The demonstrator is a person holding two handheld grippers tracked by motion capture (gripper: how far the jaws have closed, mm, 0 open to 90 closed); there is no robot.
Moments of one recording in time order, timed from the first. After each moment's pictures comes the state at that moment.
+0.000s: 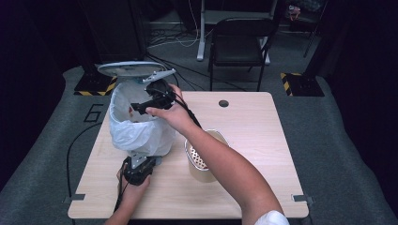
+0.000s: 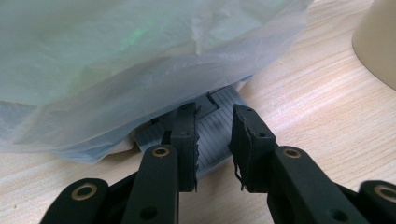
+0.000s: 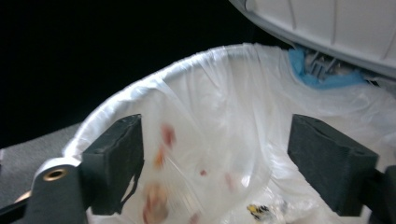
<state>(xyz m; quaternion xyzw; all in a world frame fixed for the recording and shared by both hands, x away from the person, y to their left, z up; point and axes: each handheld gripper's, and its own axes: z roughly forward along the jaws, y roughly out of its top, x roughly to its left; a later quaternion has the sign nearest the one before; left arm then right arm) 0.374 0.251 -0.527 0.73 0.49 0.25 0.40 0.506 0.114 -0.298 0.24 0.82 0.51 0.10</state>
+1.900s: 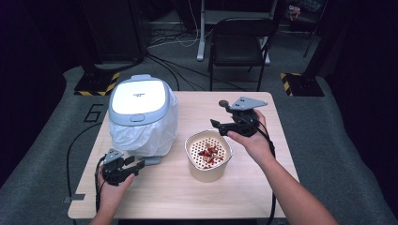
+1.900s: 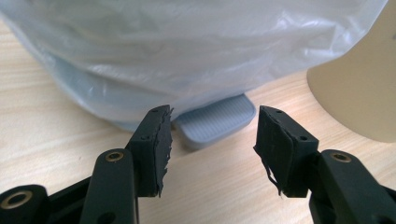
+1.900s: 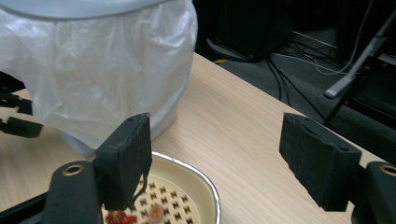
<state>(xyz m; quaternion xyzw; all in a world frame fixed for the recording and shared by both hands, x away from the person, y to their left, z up) 0.355 0.306 -0.482 0.71 0.52 0.18 0.44 0.436 -0.109 -0.327 0.31 0.79 0.47 0.23</state>
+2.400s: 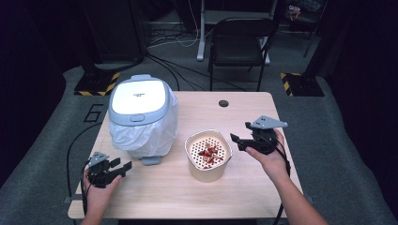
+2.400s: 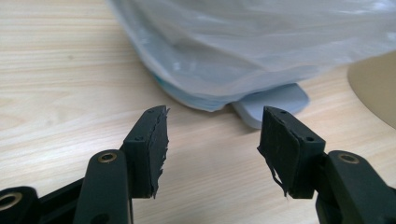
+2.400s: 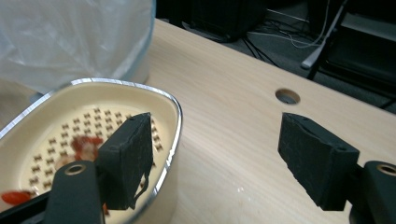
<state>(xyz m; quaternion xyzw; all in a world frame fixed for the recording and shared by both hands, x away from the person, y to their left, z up) 0.351 0.349 -0.491 0.69 0.55 0.20 0.43 0.409 -0.164 -0.376 0.37 0.77 0.45 0.24</state>
